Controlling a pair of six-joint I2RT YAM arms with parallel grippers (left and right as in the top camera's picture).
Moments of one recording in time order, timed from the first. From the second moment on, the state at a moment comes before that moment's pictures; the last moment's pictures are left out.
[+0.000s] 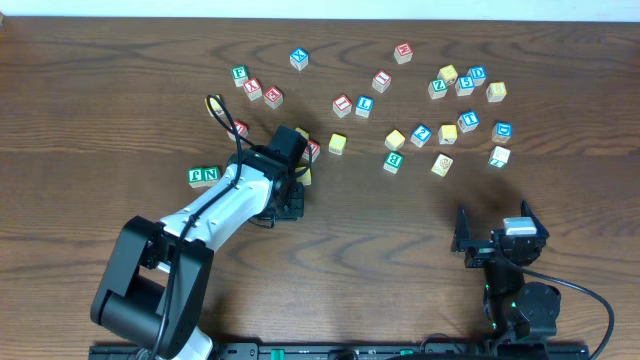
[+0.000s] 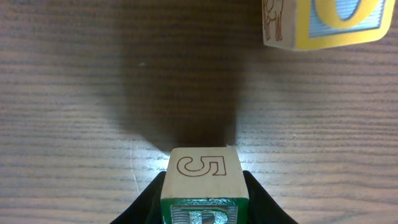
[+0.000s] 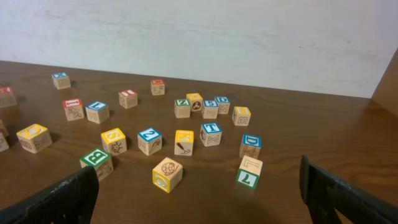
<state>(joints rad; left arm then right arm) -0.45 1.74 1.03 -0.74 0.04 -0.46 0.03 0.01 0.01 -0.07 0.00 -0.07</state>
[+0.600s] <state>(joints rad) -0.45 1.75 1.02 -0.70 0.02 -0.46 0.03 0.01 0.01 -0.07 0.00 -0.07</state>
